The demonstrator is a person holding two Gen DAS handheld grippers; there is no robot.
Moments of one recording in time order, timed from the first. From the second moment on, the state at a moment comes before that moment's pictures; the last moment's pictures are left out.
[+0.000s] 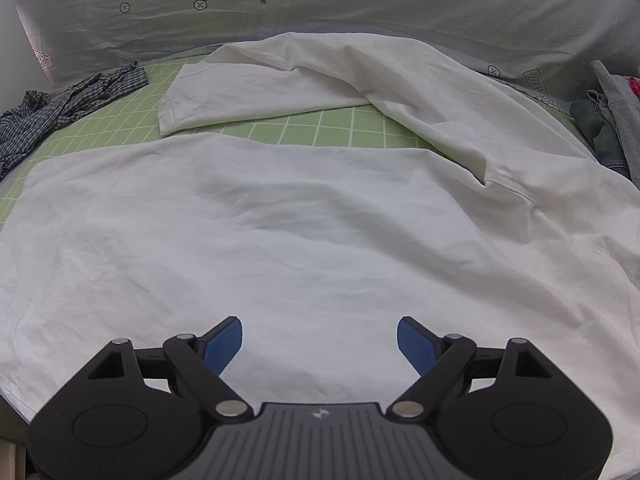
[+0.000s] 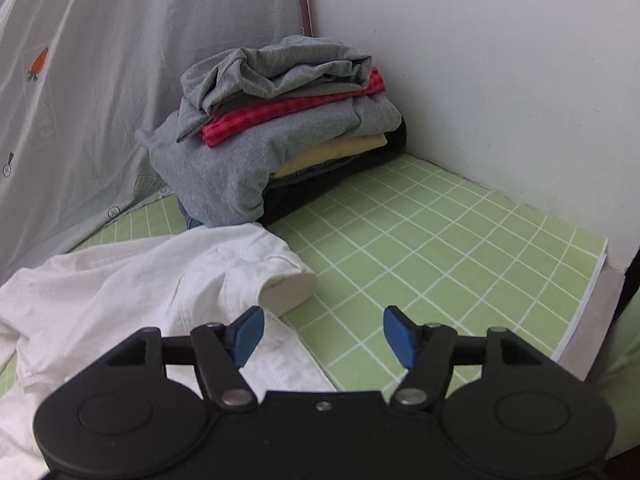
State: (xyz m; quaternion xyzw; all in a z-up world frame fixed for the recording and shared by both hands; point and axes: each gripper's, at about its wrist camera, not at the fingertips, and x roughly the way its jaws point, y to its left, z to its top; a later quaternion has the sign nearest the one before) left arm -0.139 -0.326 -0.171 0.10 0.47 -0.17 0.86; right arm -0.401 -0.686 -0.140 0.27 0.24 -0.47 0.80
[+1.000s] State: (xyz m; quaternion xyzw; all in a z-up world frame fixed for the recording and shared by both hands) left arm -0.049 -0.210 -0.139 0.02 0.47 -0.05 0.88; right arm -0.250 -0.648 -0.144 0.17 0.32 -0.48 0.80
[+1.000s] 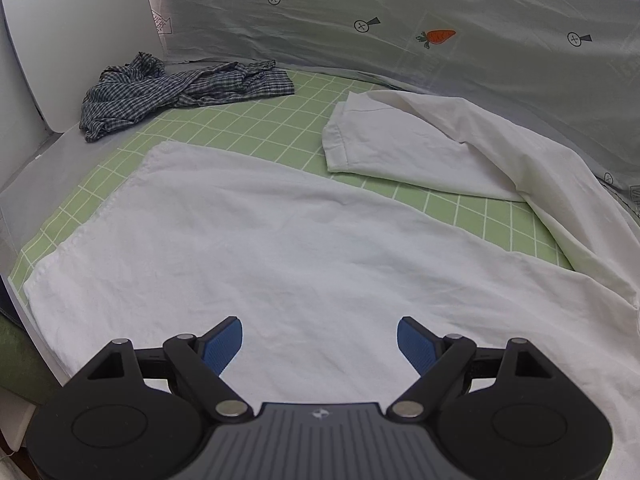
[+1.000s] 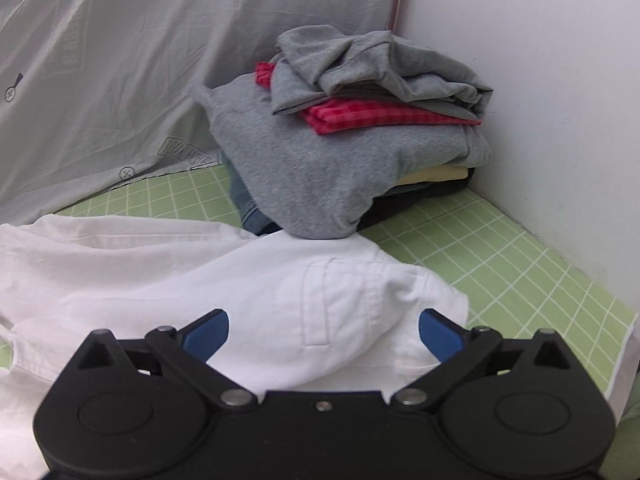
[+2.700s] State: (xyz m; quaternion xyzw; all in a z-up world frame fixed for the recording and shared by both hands) left arm 0.309 -0.208 -0.086 -0.11 0.30 -0.22 0.92; right arm -0.041 -0.494 -0.242 0.20 0.33 -0.53 0.76
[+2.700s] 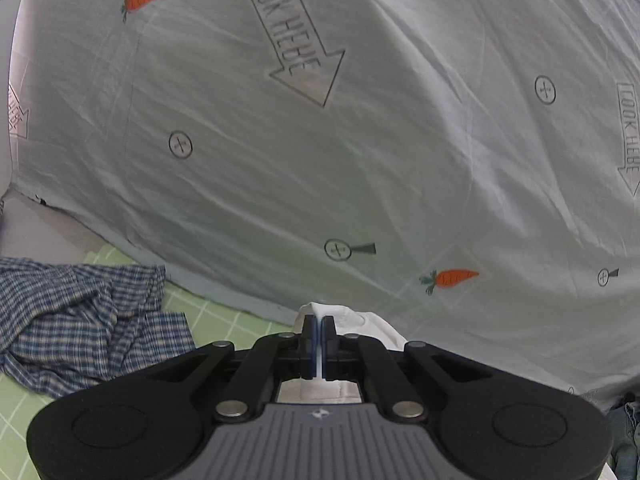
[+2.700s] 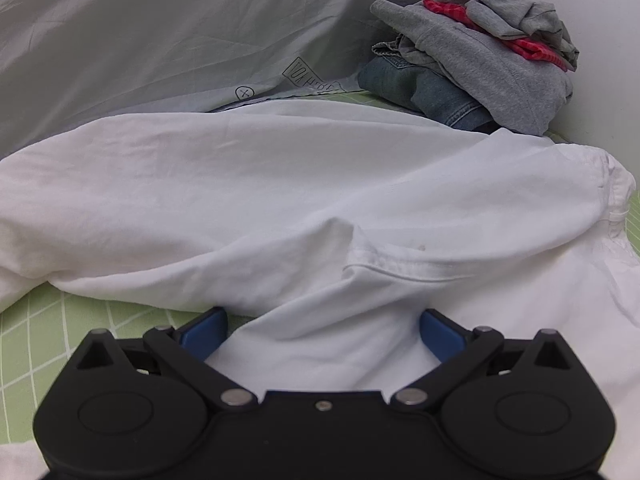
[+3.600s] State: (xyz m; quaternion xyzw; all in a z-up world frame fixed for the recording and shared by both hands) left arm 0.260 -0.115 -0.184 -0.31 0.47 -0.20 0.81; right arm -0.025 -0.474 -0.234 0.21 0.39 -0.46 0.77
